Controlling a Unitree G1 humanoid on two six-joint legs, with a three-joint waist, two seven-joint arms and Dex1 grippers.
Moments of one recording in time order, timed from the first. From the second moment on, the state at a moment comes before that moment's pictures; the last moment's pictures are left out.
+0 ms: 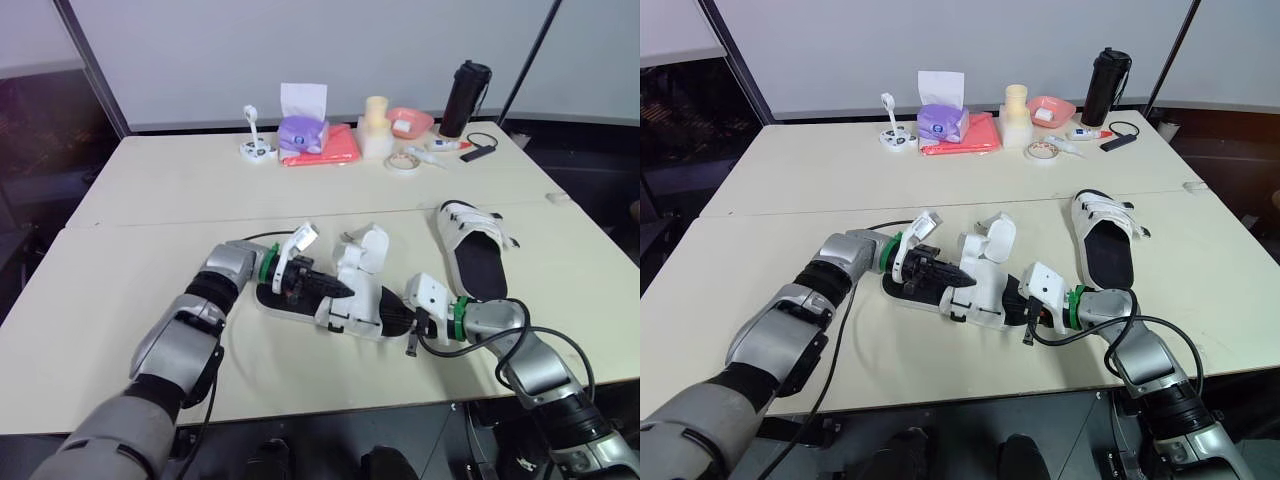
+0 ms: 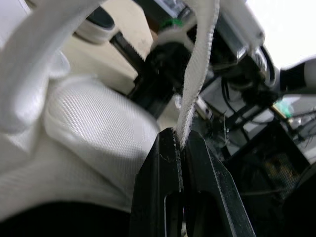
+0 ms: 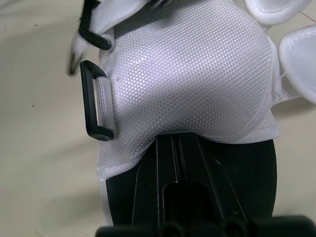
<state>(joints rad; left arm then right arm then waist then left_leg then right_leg) -1.02 0.30 -0.38 0.87 -0.39 0.48 -1.61 -0.29 -0.64 0.18 -0.05 0.12 0.19 0.98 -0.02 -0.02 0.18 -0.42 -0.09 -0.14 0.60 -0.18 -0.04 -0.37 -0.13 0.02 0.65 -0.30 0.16</state>
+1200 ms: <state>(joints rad) -0.52 0.53 -0.30 0.21 -0.42 0.62 -1.48 -0.32 -0.64 0.20 0.00 0.11 0.16 0.99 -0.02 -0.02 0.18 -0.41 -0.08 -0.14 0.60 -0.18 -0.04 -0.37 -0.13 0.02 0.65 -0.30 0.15</state>
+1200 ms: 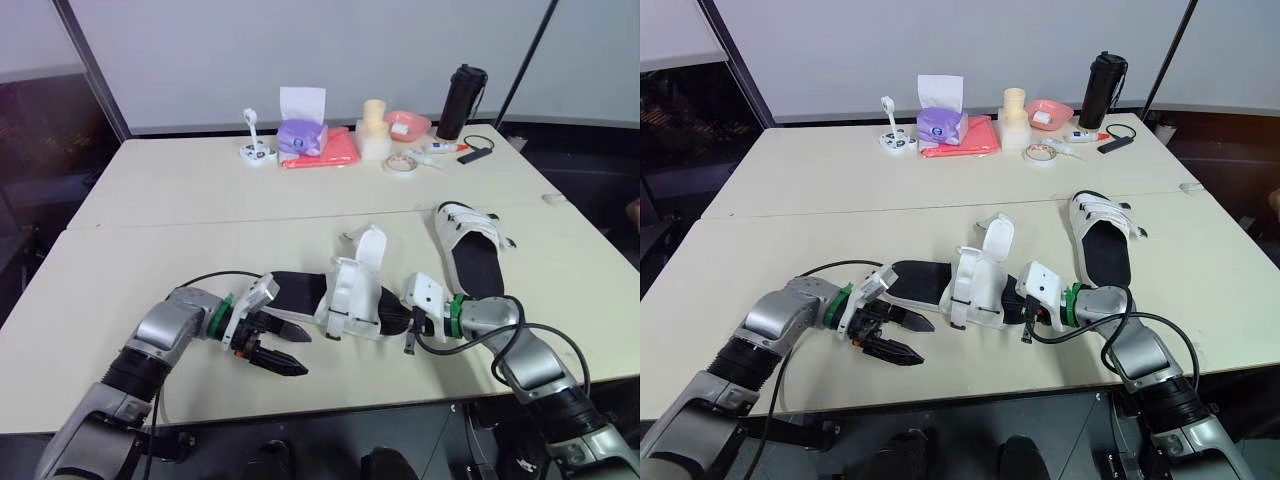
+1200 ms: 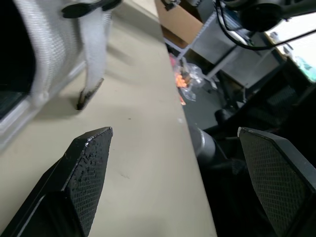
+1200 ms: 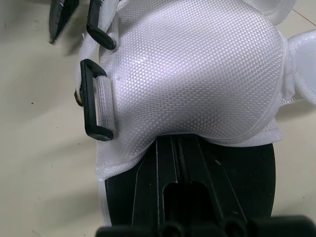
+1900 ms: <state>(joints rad) -0.53 0.39 -0.29 0.27 -0.38 0.50 -1.39 -0.33 -0.64 0.21 0.00 0.11 0.16 0.99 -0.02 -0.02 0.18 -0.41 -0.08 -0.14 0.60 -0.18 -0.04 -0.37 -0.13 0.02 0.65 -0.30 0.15</state>
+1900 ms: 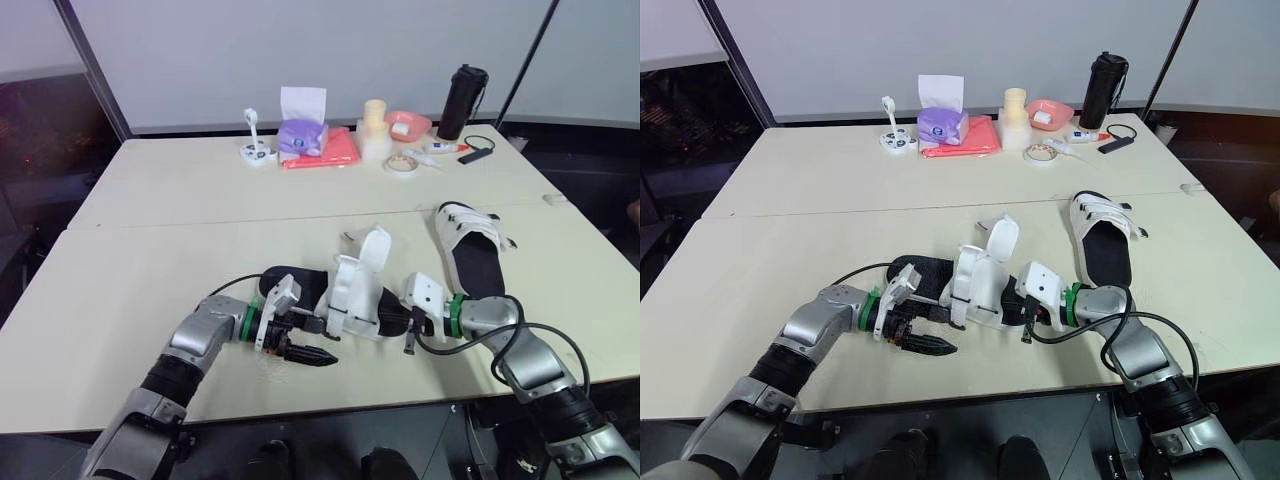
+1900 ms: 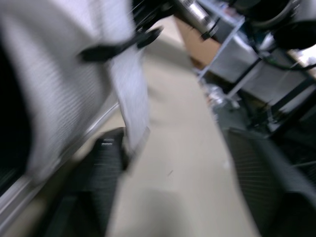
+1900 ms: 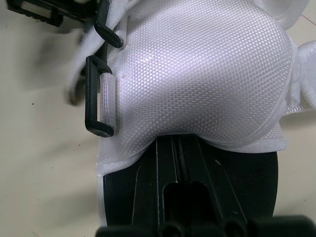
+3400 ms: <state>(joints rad) -0.72 0.53 -0.14 -0.14 -0.91 1.12 -1.32 -0.37 -0.62 0.21 0.04 0.10 0.09 1.01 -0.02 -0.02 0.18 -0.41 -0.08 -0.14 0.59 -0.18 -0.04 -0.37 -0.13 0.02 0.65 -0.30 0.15</state>
